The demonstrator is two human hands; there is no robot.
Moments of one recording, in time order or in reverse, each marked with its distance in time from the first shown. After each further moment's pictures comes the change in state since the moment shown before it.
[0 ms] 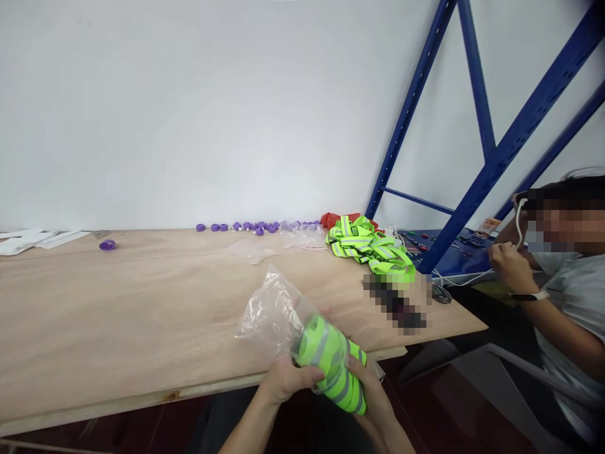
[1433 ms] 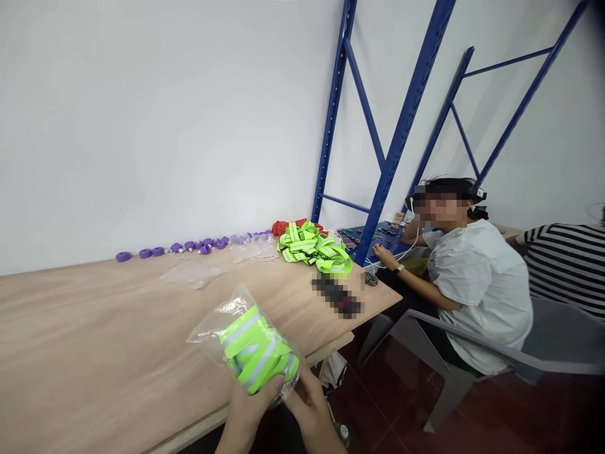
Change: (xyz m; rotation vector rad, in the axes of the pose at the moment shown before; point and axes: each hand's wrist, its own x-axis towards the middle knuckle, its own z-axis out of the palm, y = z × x) left_hand -0.005 -0.028 0.011 0.142 0.335 0.001; right_hand -0.018 0.014 0.016 -0.383 -0.054 -0.398
